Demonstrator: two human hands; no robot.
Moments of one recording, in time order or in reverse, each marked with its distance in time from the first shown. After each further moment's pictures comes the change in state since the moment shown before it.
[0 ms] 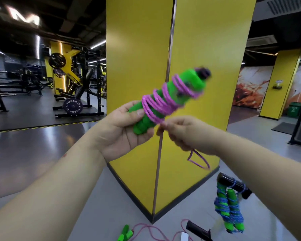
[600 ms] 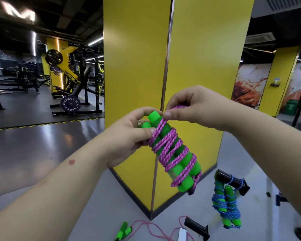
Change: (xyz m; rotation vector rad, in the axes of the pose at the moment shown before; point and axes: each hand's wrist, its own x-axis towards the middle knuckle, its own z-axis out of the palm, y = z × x) left_hand 0.003 -0.028 -0.003 0.491 0.046 0.009; right_hand -0.013 -0.049 -0.036 -0.309 0.135 -0.213
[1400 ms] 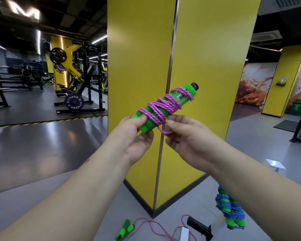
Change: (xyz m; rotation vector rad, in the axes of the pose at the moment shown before) left_hand 0.020 -0.010 0.016 -0.693 0.571 -0.171; right_hand -0.014 0.021 0.092 1.192 0.213 0.347
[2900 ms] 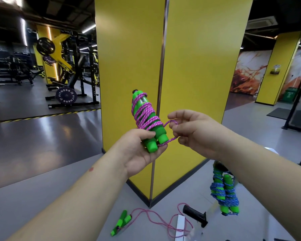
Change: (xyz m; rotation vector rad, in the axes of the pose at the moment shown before) left_hand 0.014 -0.049 -0.021 0.150 -0.125 -0.251; right_hand 0.007 -0.003 -0.052 -0.290 0.015 0.075
